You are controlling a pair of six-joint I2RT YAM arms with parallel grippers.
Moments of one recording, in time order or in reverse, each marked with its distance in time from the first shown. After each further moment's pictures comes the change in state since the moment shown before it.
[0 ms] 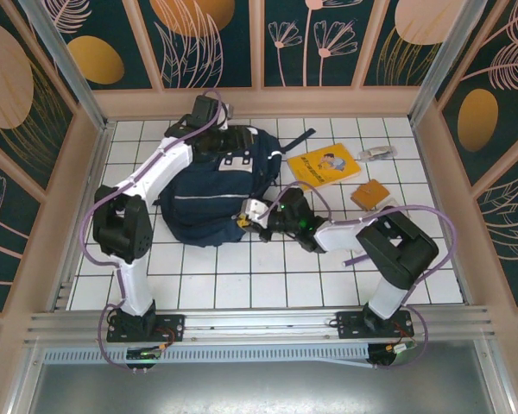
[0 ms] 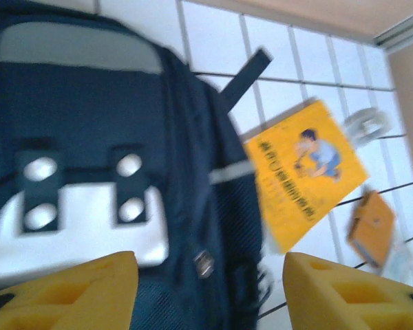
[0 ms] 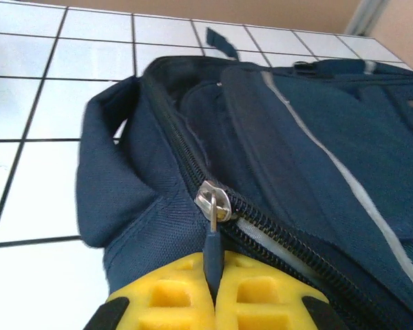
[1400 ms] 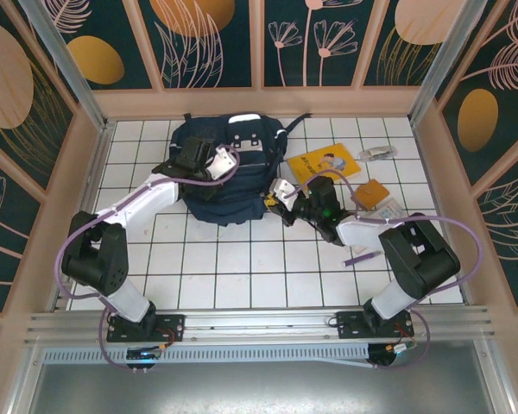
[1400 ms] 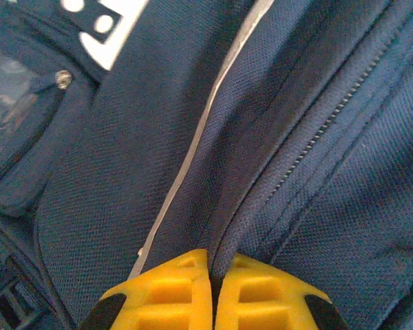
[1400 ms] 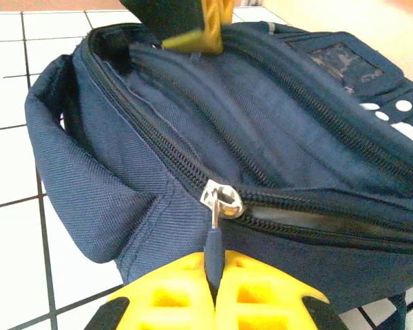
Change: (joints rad) left arm -0.017 -0.289 -0.516 0.137 -0.226 0.921; right arm -0.187 -0.115 -0.057 -0.054 0.031 0.063
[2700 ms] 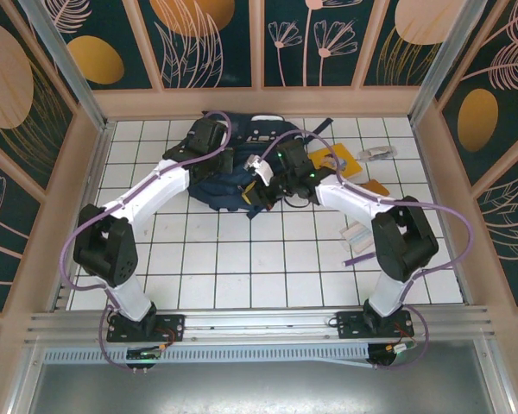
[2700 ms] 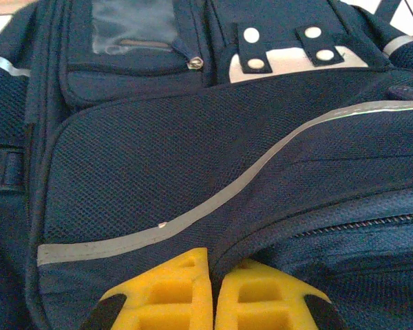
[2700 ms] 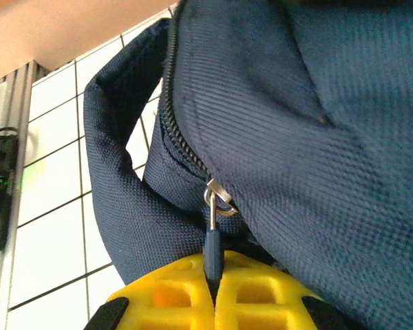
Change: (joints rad) left arm -0.079 0.080 0.212 -0.038 -0.153 -0.748; right arm 0.059 0.174 0.601 -0.817 -0.232 0.178
